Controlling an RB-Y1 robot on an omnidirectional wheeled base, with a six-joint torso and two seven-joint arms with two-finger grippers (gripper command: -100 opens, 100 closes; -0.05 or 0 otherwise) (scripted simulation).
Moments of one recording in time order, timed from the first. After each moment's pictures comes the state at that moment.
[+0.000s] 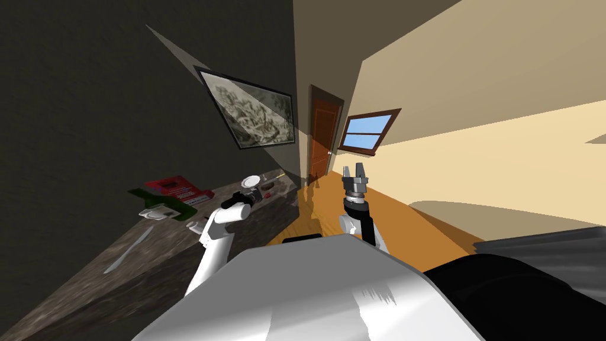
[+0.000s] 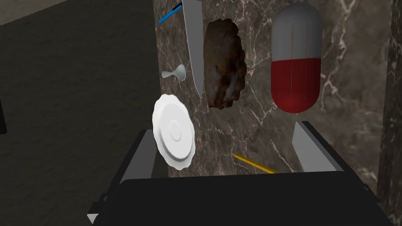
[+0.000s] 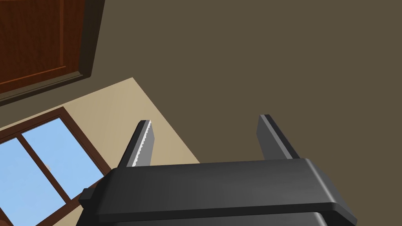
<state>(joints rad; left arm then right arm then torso) 0.05 0.27 0.18 -2.06 0.26 0.98 0.29 0.45 0.01 0.00 -2.32 0.03 -0.57 -0.01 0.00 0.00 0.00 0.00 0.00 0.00</state>
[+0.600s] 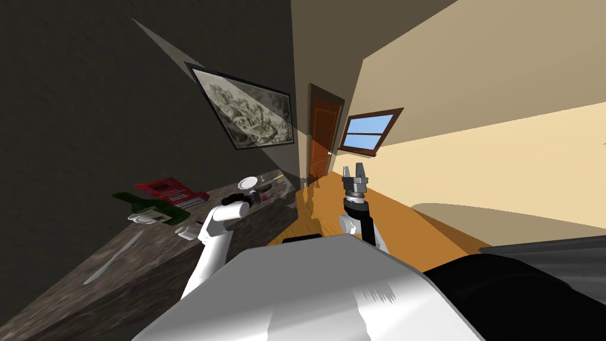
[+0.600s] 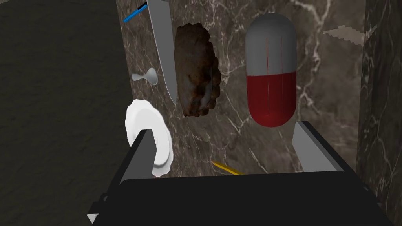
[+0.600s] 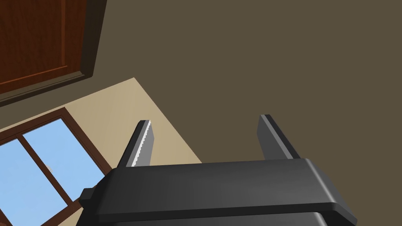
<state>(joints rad) 0.02 0.30 0.20 -2.03 0.28 1.13 0.28 0.45 0.01 0.00 -2.32 0.03 -0.57 -0.01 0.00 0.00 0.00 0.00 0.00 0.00</state>
